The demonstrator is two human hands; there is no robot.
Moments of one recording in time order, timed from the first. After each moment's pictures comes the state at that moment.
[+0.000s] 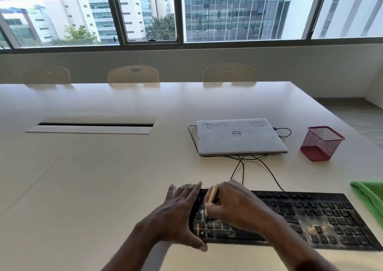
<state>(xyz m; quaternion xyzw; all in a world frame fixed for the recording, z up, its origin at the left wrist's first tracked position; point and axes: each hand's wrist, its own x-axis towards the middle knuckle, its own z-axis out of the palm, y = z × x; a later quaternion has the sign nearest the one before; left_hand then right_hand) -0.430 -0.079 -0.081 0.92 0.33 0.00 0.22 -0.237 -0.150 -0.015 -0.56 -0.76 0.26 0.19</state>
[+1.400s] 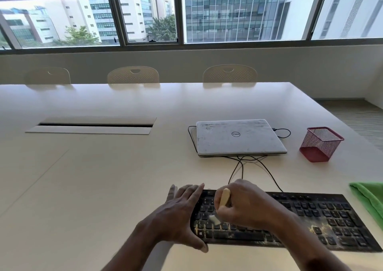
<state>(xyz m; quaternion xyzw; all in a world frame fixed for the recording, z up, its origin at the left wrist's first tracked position) -0.424 -0.080 -0.081 0.92 0.33 -0.01 0.21 -0.214 -0.157 -0.006 -0.58 -0.76 0.25 0.16</state>
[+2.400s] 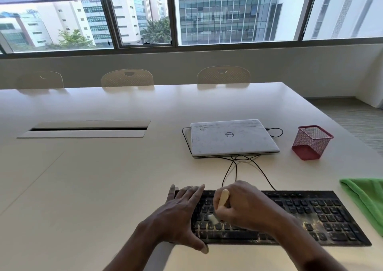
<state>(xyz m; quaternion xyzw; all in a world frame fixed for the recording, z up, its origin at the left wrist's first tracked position) -0.408 -0.080 -0.082 0.93 0.32 -0.03 0.18 -0.205 -0.166 -0.010 -0.58 -0.76 0.24 0.17</state>
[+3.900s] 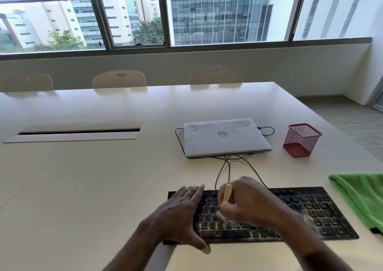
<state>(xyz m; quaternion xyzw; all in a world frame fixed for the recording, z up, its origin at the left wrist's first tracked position) -0.389 -0.085 -0.072 0.93 0.31 -0.02 0.19 -0.186 -0.175 -0.002 -0.62 -0.74 0.21 0.18</state>
